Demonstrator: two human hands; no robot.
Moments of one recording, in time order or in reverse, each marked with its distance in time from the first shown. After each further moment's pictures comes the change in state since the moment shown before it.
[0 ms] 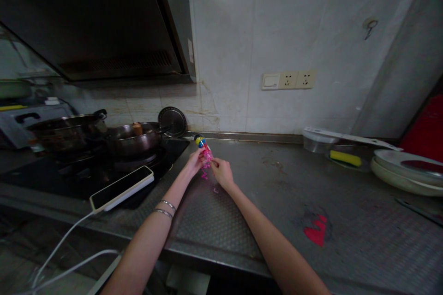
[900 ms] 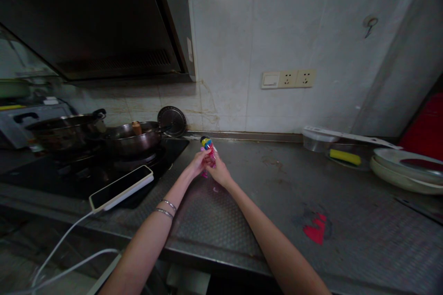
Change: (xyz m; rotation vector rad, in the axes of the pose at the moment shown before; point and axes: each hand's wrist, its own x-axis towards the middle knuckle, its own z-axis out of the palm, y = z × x) left_hand -0.011 -0.011 0.011 0.063 -0.209 -0.017; right_hand 0.003 -0.003 0.003 0.163 -0.125 0.033
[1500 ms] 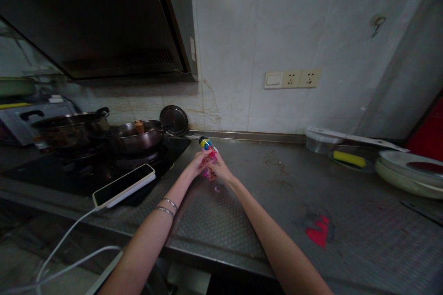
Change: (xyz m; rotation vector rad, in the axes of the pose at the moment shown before) left_hand 0.005 -0.003 -0.015 0.022 0.022 0.071; right_hand 0.001 -0.012 0.001 0.561 -0.241 0.210
